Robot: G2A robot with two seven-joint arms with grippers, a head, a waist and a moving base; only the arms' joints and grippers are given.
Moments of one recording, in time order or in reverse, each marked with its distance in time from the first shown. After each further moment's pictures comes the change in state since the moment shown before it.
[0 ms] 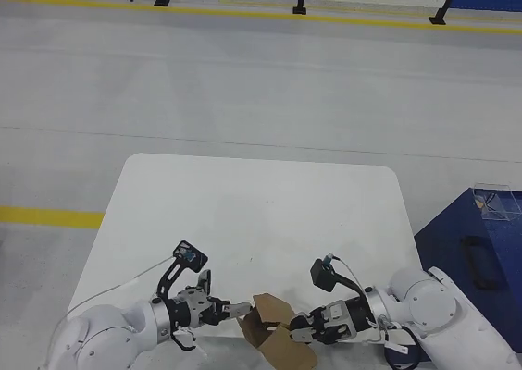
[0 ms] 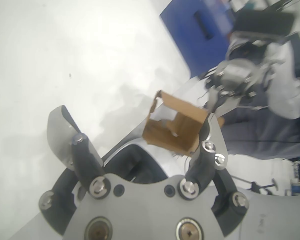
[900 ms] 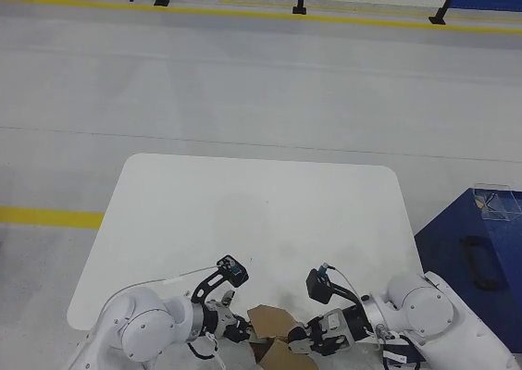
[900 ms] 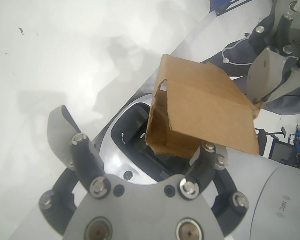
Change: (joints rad) left arm -0.196 -0.004 0.215 0.140 -0.049 0.030 -0.210; right arm -0.007 0.022 -0.043 -0.025 -0.022 -0.024 -0.017
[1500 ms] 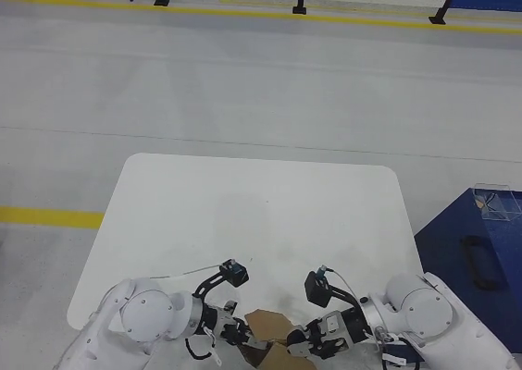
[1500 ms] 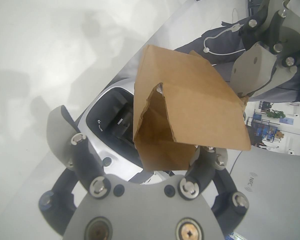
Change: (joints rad) left arm -0.085 0.004 0.037 0.125 -0.236 0.043 -0.110; right arm 0.001 0.009 -0.010 -0.015 -0.003 -0.006 -0.008
